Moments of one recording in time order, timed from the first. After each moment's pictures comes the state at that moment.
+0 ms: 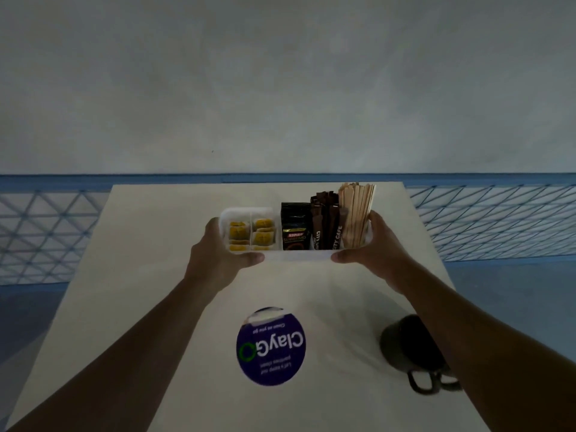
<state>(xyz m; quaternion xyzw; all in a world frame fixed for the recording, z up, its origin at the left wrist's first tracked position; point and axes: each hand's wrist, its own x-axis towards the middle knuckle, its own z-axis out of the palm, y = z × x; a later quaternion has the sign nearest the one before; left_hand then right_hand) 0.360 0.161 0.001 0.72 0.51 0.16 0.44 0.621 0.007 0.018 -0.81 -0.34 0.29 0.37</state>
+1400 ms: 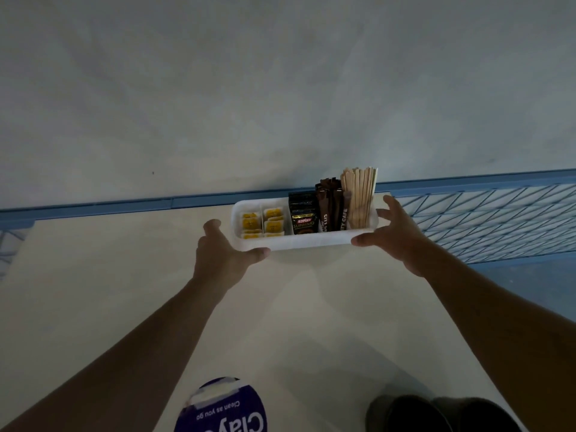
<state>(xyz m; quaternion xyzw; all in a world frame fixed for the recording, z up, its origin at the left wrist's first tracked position) 0.510 0.191 -0.010 0.67 0.59 0.13 0.43 0.776 0.049 -0.013 -0.83 -0.25 0.31 0.38</state>
